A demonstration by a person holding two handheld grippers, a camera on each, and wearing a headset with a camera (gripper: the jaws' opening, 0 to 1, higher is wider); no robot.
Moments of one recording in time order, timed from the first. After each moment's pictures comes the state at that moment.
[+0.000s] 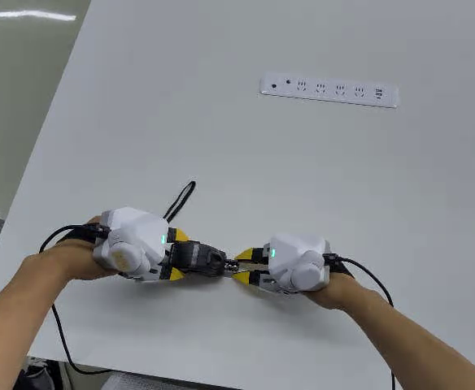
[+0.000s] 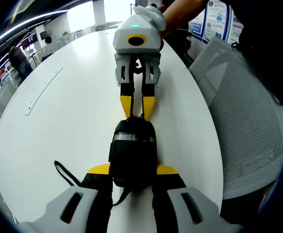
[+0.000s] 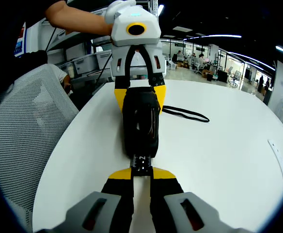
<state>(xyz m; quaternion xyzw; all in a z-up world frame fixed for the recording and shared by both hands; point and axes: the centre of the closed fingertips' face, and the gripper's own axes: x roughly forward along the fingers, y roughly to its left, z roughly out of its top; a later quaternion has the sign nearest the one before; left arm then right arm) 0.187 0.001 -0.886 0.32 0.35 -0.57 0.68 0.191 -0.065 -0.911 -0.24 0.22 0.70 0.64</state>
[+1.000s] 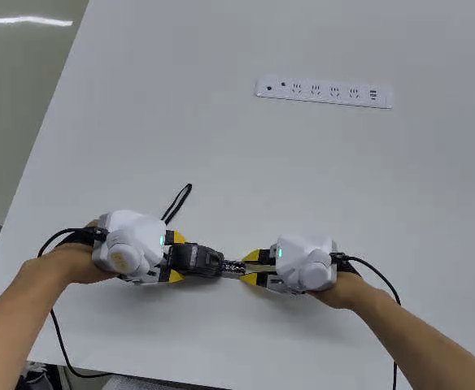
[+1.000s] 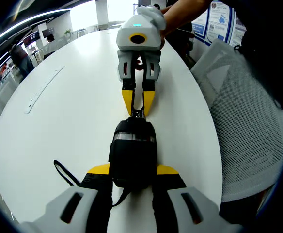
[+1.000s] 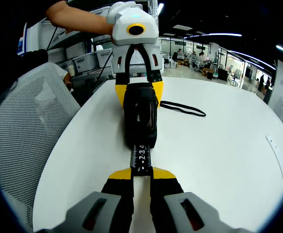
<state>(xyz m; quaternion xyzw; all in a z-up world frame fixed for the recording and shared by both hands) 0.188 0.000 -0.887 0.31 0.35 -0.56 0.68 0.196 -0.081 -0.912 -0.24 0.23 0.70 0.63</state>
